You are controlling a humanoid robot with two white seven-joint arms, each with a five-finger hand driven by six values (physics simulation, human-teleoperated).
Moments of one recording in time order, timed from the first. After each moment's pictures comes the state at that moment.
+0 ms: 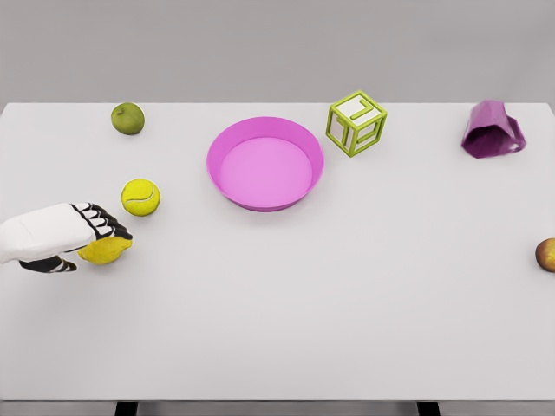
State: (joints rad) left arm -0.05 0.88 -0.08 -1.71 -0.53 -0.61 -0.61; right arm 0.06 0.00 -0.30 0.08 0.25 -0.01 0.09
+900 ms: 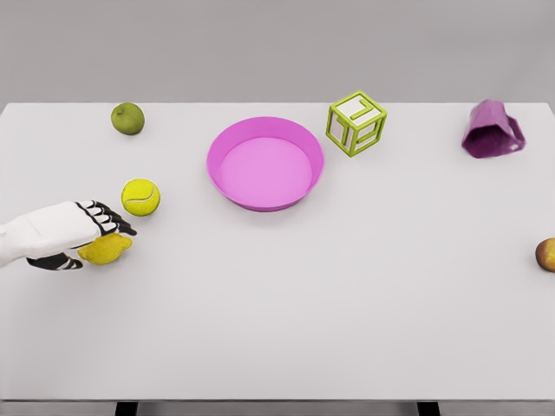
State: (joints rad) left arm -0.07 0.83 -0.08 -1.68 -0.56 -0.61 -0.61; right arm 0.05 0.00 -0.30 0.08 0.25 -0.01 0.09
